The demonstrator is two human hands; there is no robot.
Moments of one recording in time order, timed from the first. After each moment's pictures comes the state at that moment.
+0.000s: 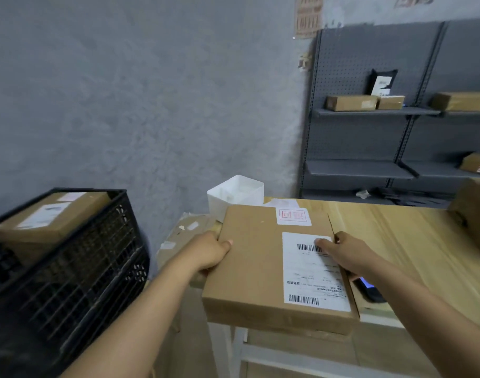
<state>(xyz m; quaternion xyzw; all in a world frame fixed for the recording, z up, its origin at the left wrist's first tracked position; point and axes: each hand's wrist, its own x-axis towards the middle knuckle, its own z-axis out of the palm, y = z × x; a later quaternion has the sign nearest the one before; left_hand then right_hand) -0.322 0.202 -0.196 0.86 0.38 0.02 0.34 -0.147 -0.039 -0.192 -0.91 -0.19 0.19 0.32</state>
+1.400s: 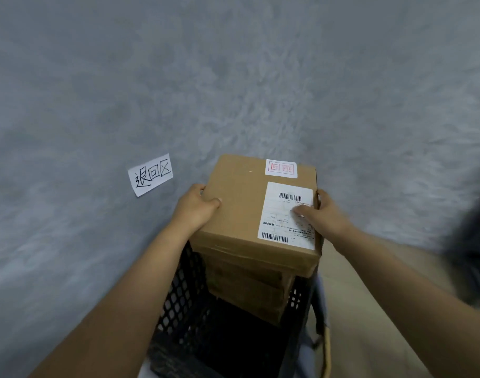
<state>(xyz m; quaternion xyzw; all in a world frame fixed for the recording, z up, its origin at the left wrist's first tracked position) -0.617 0.790 -0.156 0.73 0.52 0.31 0.33 -0.394 0.647 -0.179 -0.75 -0.37 0.25 0.48</state>
